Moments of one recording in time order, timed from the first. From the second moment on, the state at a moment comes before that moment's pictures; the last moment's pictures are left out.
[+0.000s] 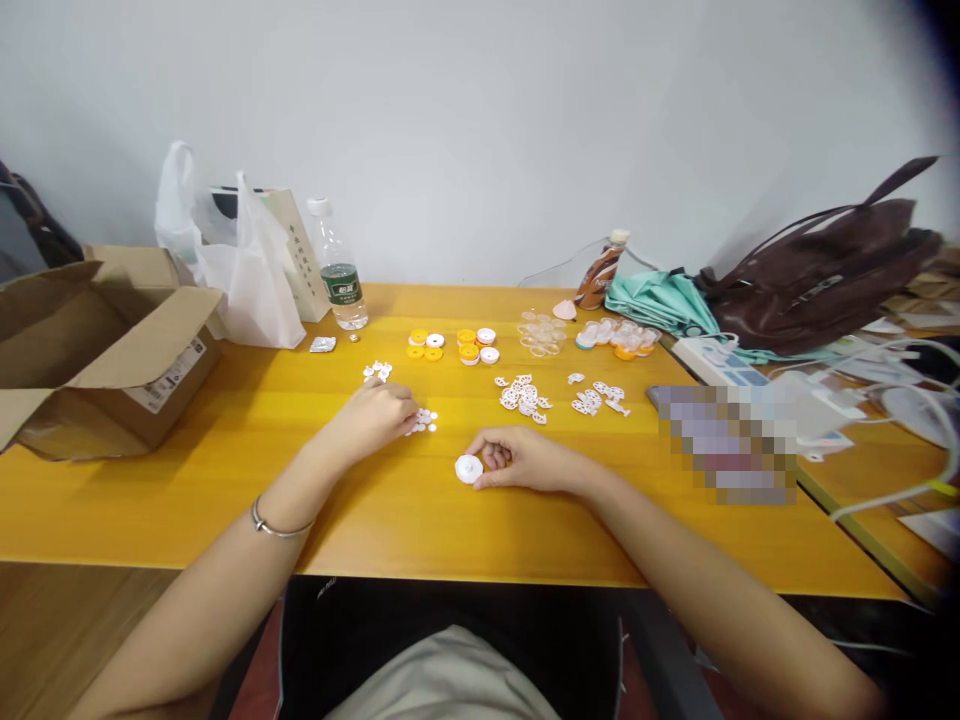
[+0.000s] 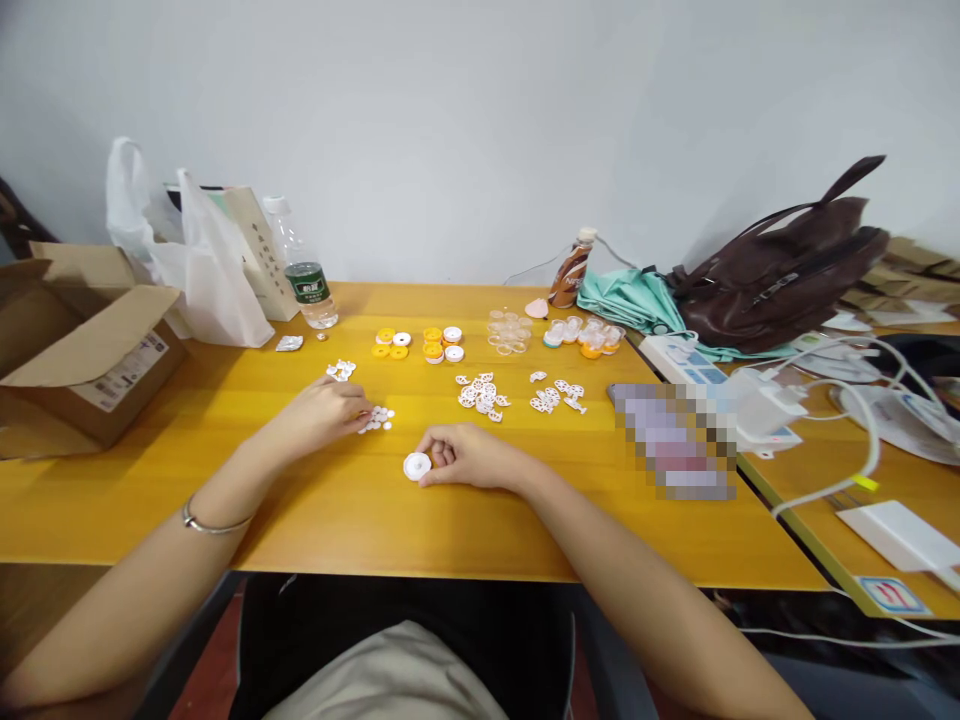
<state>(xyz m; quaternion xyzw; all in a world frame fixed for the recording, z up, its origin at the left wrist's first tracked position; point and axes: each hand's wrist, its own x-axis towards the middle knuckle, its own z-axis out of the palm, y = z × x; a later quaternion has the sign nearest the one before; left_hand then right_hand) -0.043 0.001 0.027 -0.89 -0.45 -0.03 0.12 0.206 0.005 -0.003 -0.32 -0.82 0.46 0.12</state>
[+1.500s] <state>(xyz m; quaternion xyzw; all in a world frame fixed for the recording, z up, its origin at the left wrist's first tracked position) -0.002 -0.021 0.004 -0.95 -0.23 -0.14 0.12 0.203 0.004 0.000 -0.34 -0.81 0.47 0.13</state>
